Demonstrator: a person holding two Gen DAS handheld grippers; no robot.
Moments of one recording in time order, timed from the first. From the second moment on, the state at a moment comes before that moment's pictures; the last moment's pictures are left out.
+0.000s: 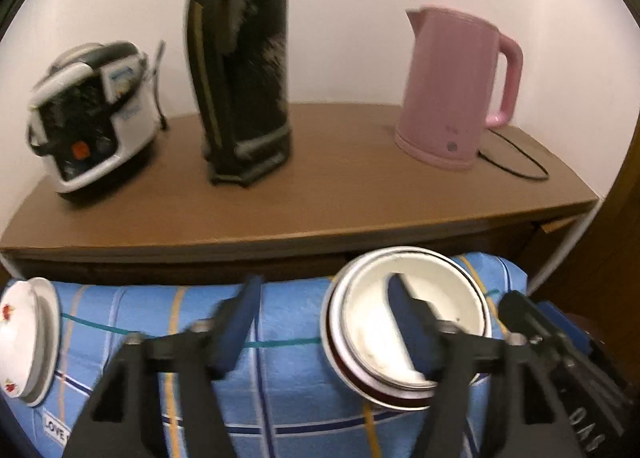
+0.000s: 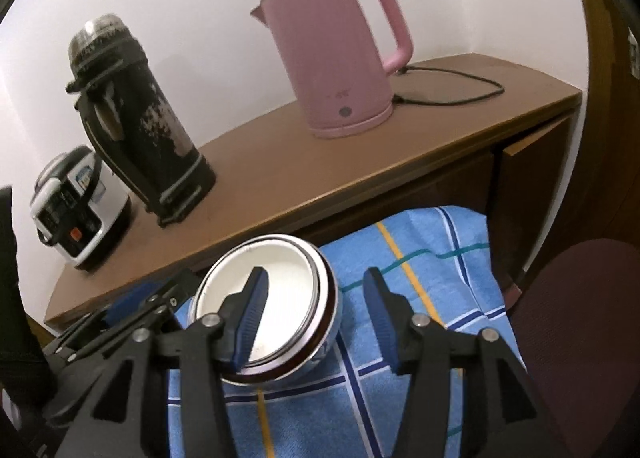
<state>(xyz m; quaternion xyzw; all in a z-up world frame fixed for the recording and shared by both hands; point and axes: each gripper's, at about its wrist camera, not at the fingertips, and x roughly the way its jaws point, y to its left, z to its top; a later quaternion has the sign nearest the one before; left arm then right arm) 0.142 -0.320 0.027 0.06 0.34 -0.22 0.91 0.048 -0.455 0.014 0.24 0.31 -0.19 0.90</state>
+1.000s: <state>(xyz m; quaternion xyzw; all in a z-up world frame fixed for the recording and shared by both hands) 0.143 -0.285 0.013 0.03 0.34 -0.20 0.92 0.017 -0.457 -0.004 0.26 0.26 -0.21 0.91</state>
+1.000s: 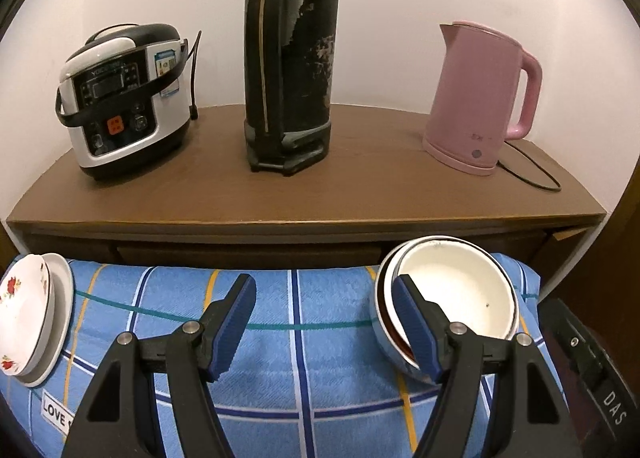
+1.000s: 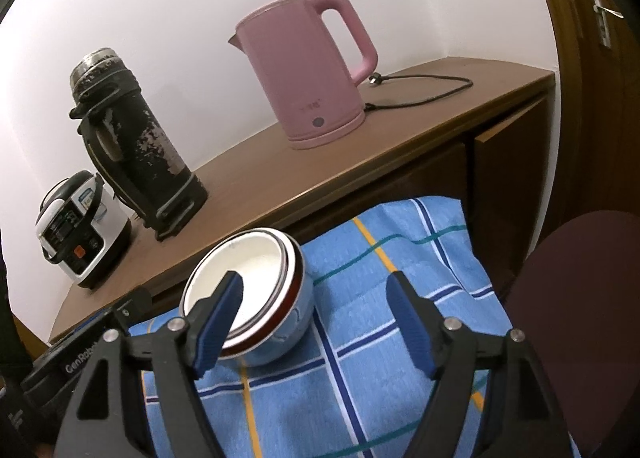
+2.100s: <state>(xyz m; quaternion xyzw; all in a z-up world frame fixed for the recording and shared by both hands) 0.173 -0.320 -0.038 0.02 0.39 -0.21 0.90 0.067 -0.463 -0.046 0.30 0.29 -0.18 0.89</state>
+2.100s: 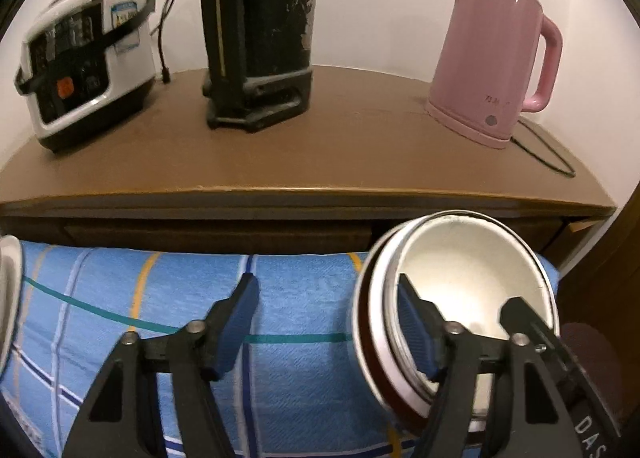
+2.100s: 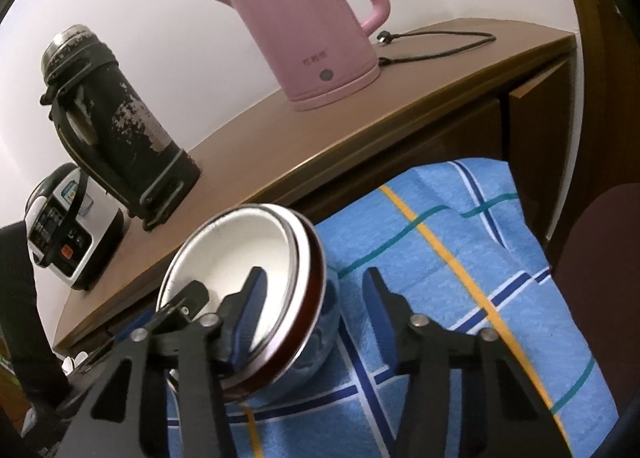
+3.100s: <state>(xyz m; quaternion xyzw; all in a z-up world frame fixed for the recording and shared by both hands) 0.148 -0.312 -0.036 0.02 0.40 -0.23 0.88 0.053 -0.445 -0.040 0.30 0.30 -0.18 0.89</state>
